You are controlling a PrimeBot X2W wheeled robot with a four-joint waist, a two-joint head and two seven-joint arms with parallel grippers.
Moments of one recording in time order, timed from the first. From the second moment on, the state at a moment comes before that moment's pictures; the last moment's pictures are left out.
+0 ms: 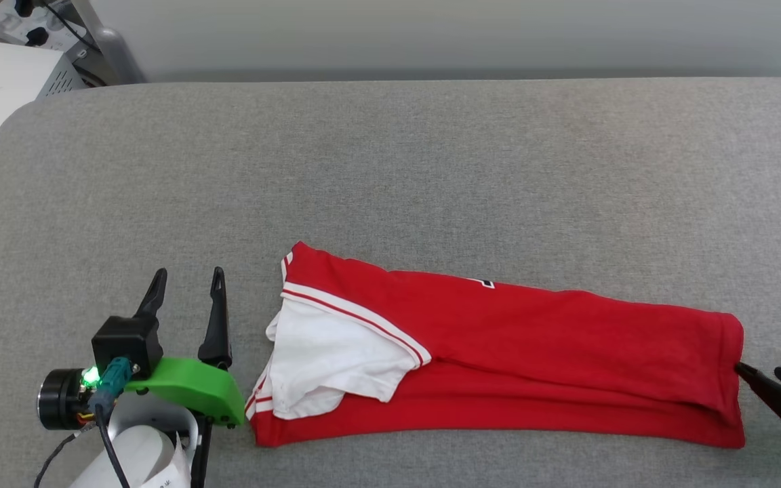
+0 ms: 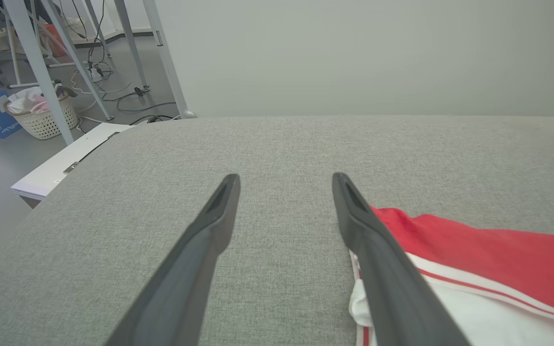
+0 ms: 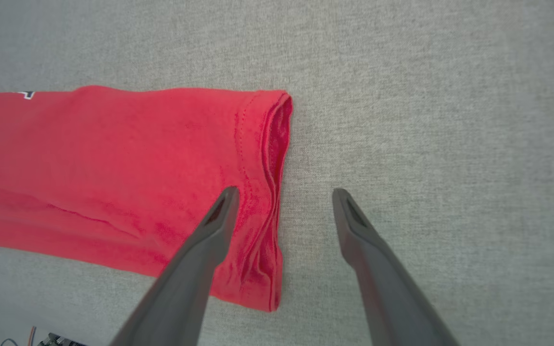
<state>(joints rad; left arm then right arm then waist) -0.23 0.54 -0.56 0.07 -0.66 0.39 -0.26 -0.07 -0.65 0.13 0.20 0.96 0.13 0.49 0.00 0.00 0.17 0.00</state>
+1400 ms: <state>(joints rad) 0.02 0.12 -0.10 0.04 -0.10 0.08 -0.26 -0.18 -0.76 0.28 0.48 1.01 0.13 0.40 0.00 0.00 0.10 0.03</state>
